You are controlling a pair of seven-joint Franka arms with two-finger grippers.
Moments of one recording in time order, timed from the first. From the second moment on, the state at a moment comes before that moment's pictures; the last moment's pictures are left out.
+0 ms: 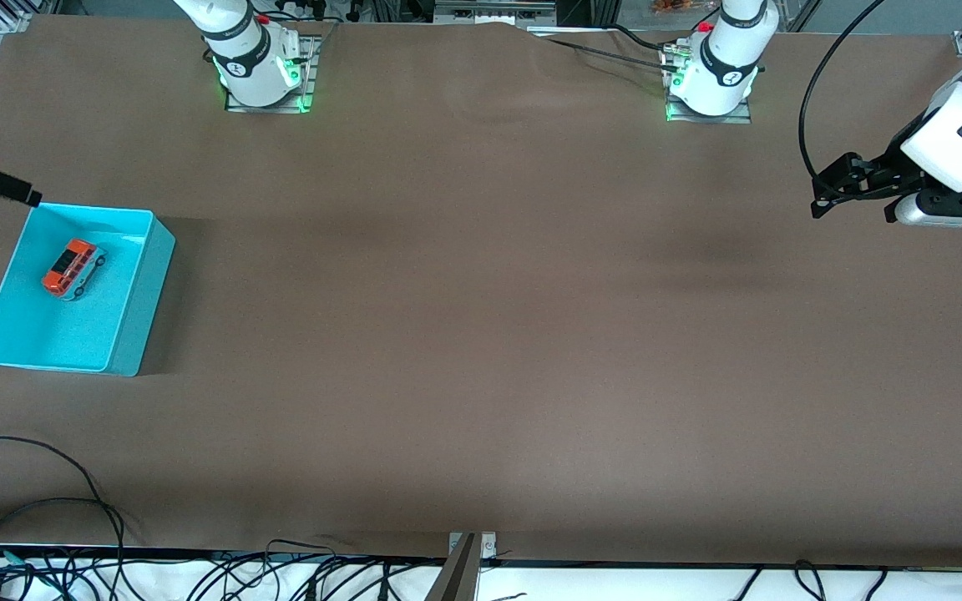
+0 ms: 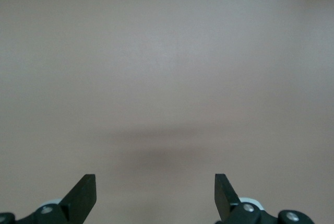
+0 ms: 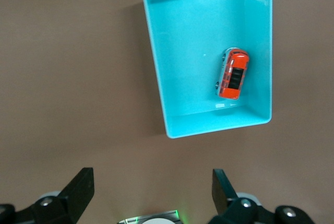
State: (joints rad) left arm -0.03 -0.02 -0.05 -1.63 -0.02 1.62 -0.05; right arm -0.29 0.01 0.11 -1.70 -0.06 1.55 0.05
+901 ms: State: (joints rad) left arm -0.03 -0.02 -0.05 -1.63 -0.02 1.61 -0.08; right arm 0.05 -0.04 -0.10 -1.75 0.06 1.71 0.13
